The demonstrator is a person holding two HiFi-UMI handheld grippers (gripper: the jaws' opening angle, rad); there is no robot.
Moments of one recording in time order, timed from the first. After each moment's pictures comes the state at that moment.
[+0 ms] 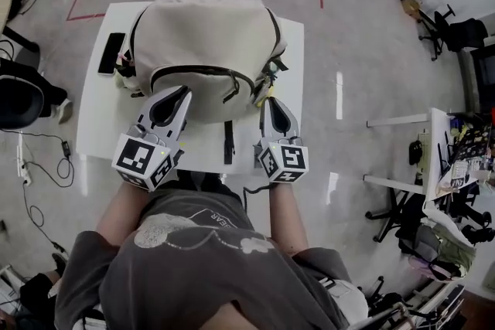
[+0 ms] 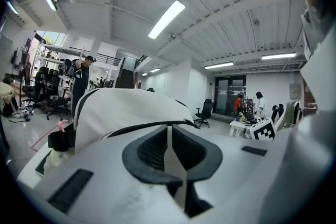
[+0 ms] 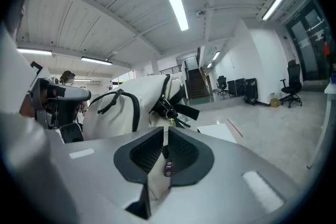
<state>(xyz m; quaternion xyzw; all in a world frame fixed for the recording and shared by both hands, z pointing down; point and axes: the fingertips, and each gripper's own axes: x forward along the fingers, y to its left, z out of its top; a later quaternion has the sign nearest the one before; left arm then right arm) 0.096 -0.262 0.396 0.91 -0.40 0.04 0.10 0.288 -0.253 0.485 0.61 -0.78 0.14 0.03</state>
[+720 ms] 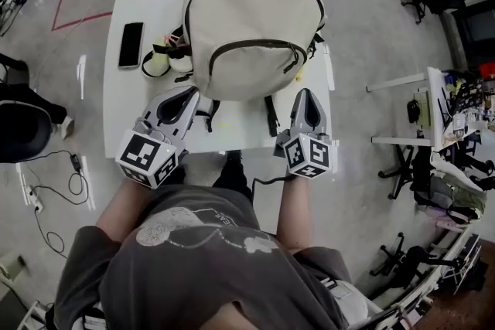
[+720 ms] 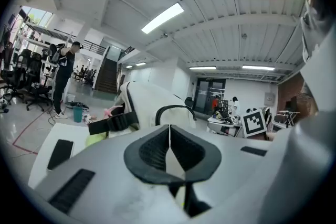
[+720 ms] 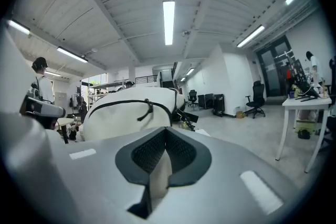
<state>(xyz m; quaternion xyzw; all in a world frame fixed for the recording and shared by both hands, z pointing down) -0.030 -0.232 0.426 0.95 -0.29 0.04 0.13 0.223 -0.192 0.461 0.75 -0.66 0.10 0.00</state>
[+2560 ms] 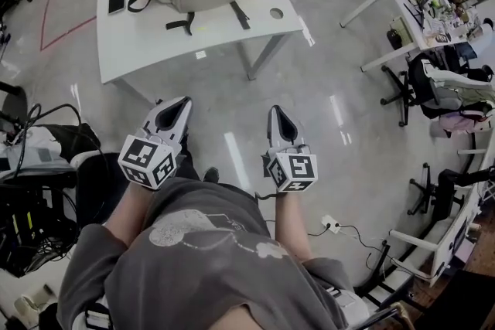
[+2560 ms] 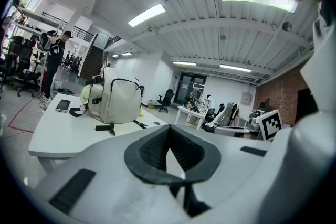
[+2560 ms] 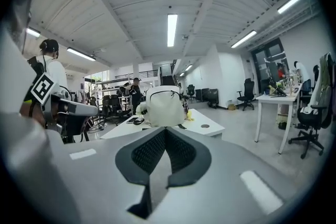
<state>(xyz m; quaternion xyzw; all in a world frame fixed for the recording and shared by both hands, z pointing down) -0.113 0.116 0.440 0.97 -0.19 0.07 0.16 0.060 0.222 0.464 0.76 -0.64 0.13 0.03</state>
